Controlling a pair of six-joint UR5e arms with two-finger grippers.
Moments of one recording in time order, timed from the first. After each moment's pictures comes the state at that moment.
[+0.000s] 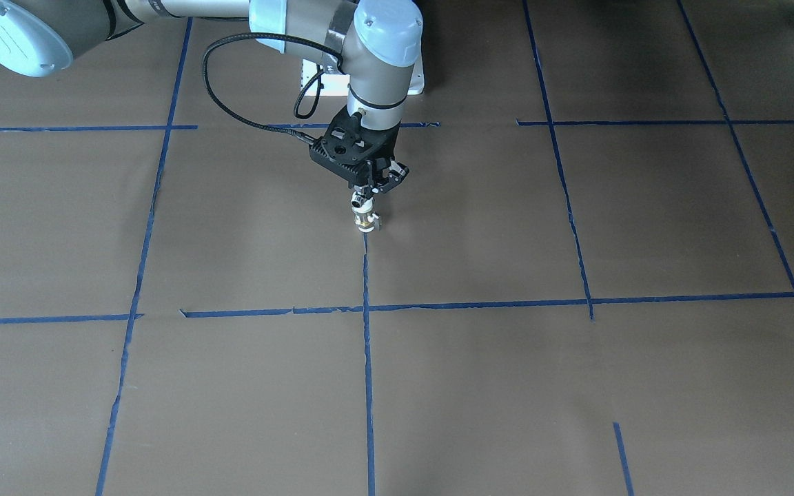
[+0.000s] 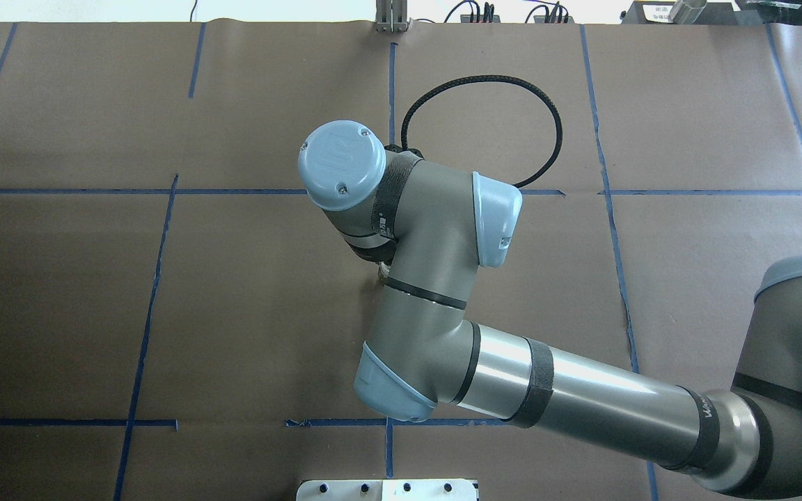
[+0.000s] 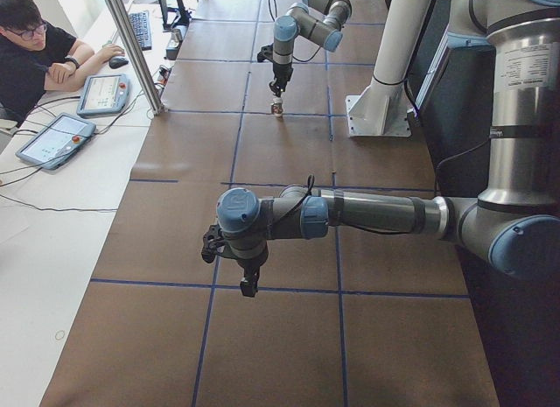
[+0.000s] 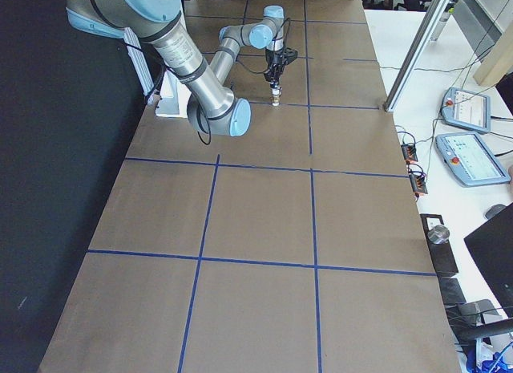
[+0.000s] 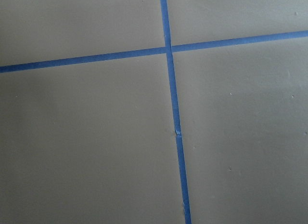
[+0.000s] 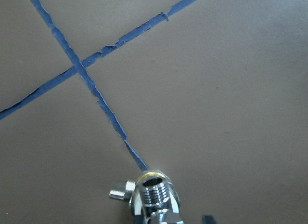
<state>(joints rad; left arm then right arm) -1.59 -1.50 -1.71 -1.44 -2.37 0.18 0.47 -0.62 1.55 -1.88 1.78 1.79</state>
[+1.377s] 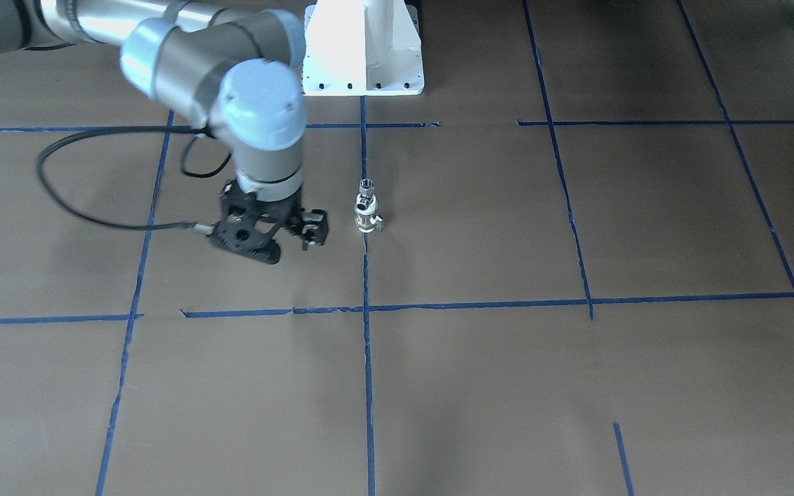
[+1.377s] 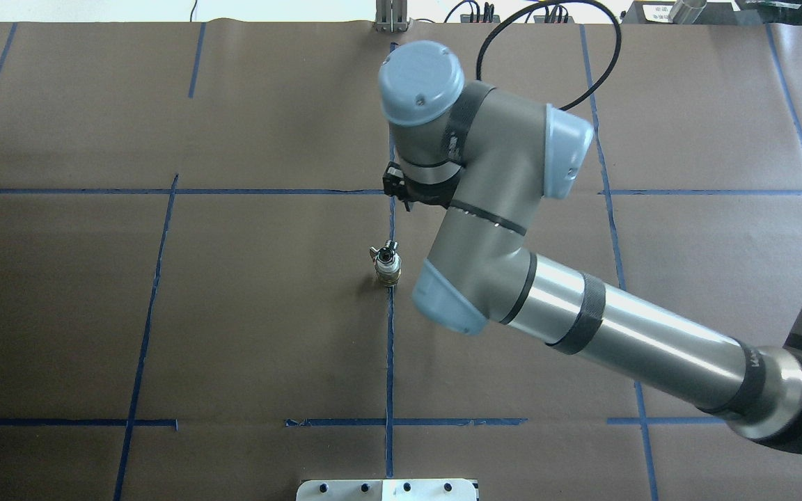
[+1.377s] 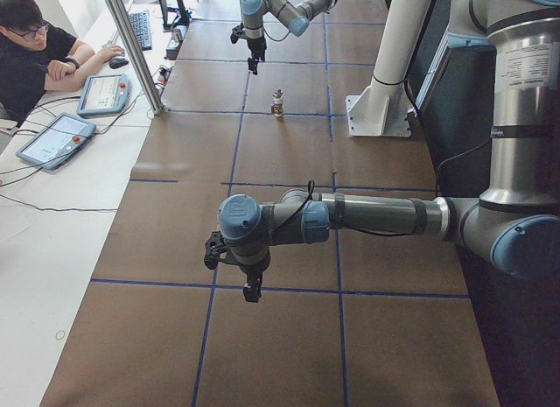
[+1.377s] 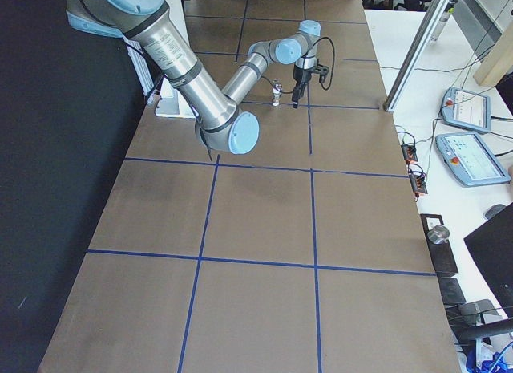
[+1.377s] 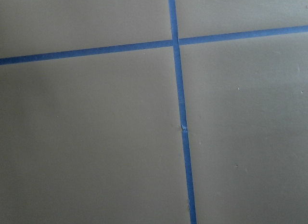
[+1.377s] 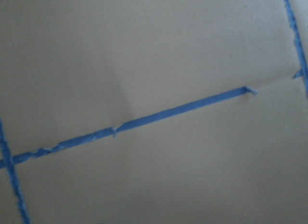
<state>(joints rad) -1.59 -1.50 -1.69 -1.44 -2.36 0.18 0.78 -0.79 1.57 -1.88 2.03 1.15</state>
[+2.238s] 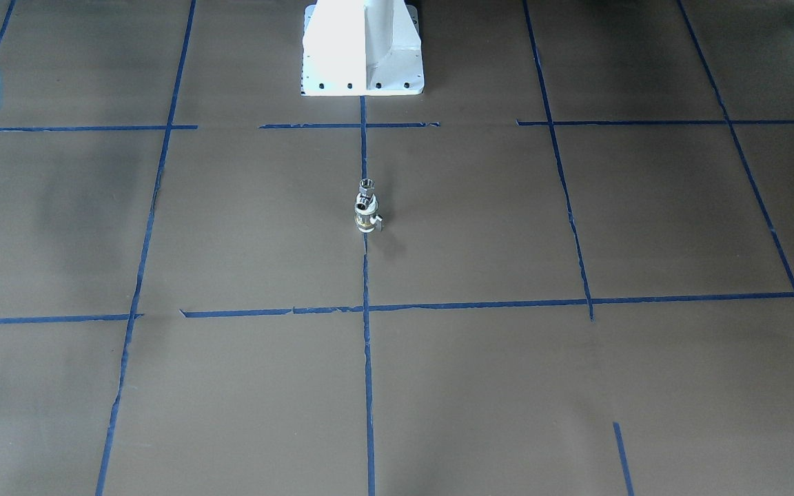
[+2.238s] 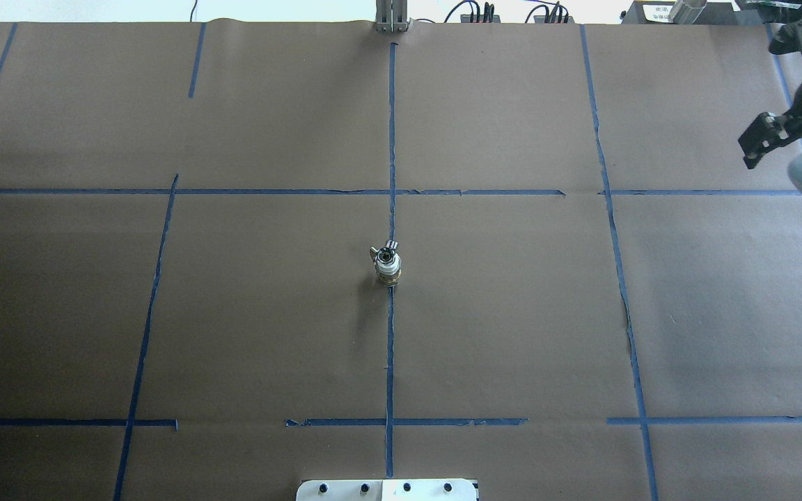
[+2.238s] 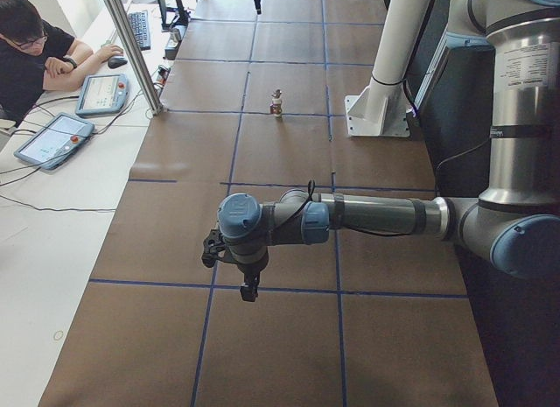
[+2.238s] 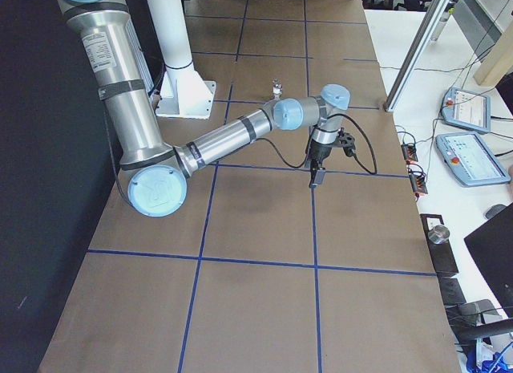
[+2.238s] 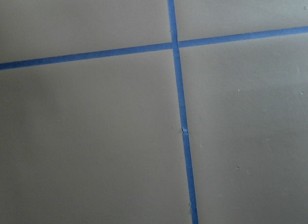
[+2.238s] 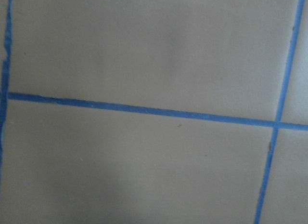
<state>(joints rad) -1.59 -1.49 -1.69 -1.47 -2.36 0.18 1.23 -1.36 1.79 -1.88 2.16 0.22</state>
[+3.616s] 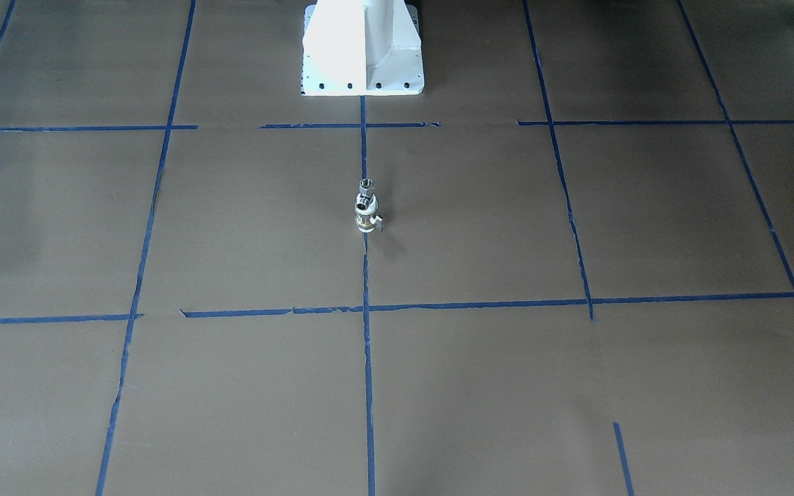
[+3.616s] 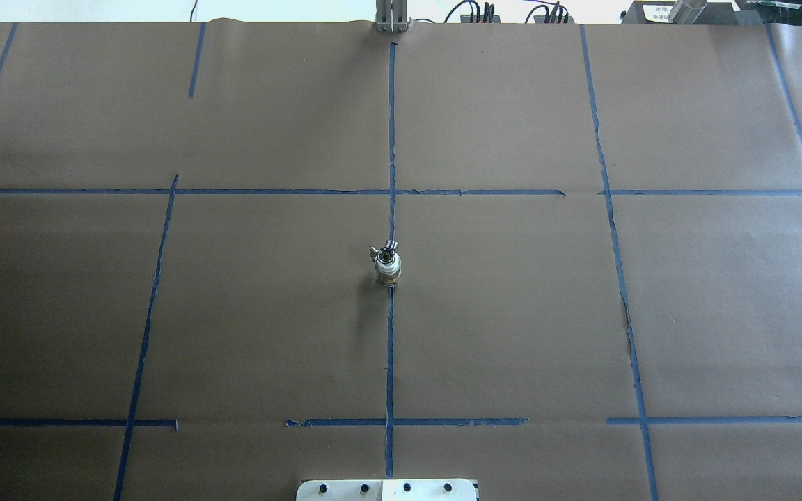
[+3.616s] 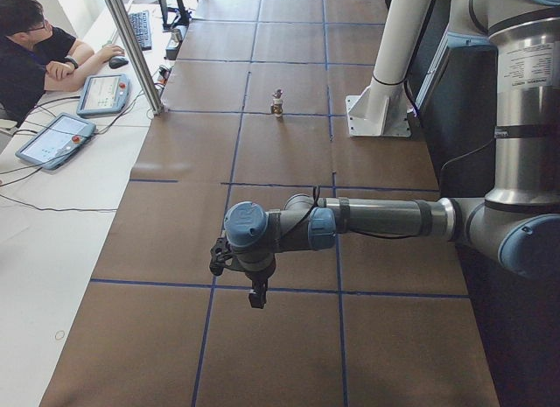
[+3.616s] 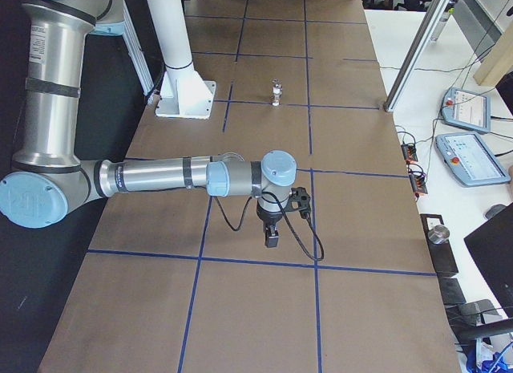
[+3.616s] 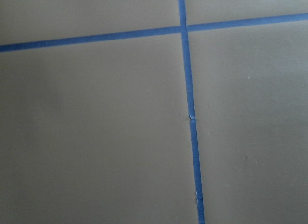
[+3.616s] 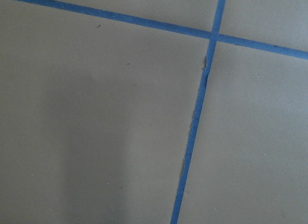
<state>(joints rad) -1.59 -1.46 -1.68 -1.46 -2.35 0.18 1.43 -1.73 1.84 -1.62 2.31 -0.06</state>
